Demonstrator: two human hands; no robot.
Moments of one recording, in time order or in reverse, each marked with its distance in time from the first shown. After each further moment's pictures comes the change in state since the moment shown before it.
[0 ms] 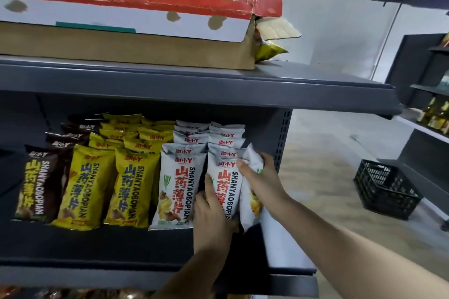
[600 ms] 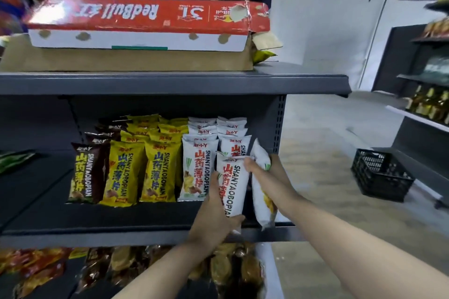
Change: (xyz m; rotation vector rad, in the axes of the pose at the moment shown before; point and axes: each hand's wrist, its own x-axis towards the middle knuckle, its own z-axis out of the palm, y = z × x) left_hand -0.053 -0.020 -0.089 -0.395 -0.430 0.091; right_hand -0.096 -0.027 0.001 0.058 -0.033 -0.038
